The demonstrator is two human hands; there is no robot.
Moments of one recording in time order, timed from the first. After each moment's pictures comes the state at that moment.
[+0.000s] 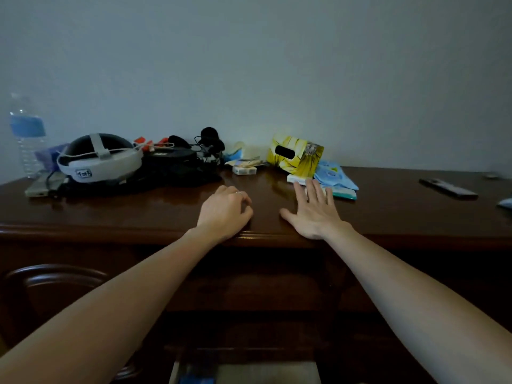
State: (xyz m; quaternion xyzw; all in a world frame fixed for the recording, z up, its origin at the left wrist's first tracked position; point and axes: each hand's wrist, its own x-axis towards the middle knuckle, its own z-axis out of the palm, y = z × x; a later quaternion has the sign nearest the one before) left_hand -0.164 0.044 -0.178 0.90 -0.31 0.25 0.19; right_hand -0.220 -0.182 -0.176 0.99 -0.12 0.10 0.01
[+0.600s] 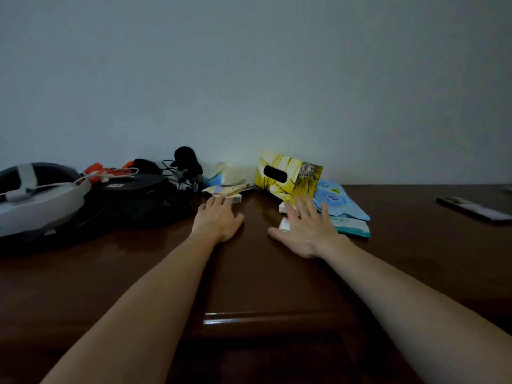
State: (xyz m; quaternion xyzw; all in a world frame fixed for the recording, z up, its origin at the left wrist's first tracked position) left_hand 0.020 -0.054 -0.184 0.96 -0.22 0.14 0.10; right_hand -0.120 -0.236 -0.165 0.99 -0.12 0.07 0.04
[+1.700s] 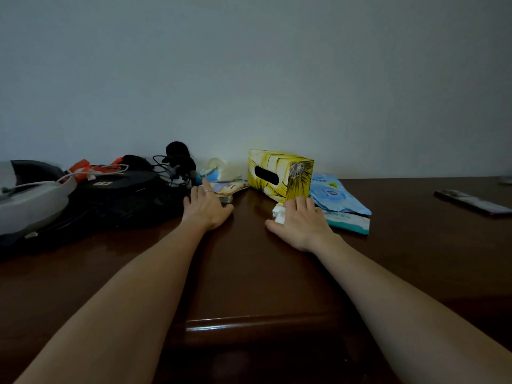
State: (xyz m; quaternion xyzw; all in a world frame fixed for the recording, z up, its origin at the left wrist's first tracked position) left_hand 0.056 -0.052 -0.184 0.96 -0.16 0.13 0.17; right_hand -0.105 -0.234 -0.172 0.98 -0.14 0.14 0.01
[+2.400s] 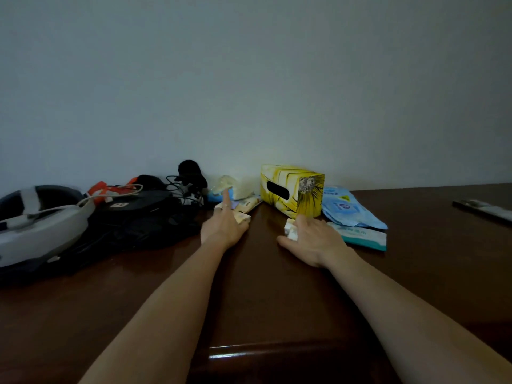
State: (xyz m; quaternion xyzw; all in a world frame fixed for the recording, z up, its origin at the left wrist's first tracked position) left_hand 0.040 -0.056 -0.174 0.95 -0.17 0.13 0.22; right_hand -0.102 -0.234 -0.166 0.98 -0.12 0.13 -0.06
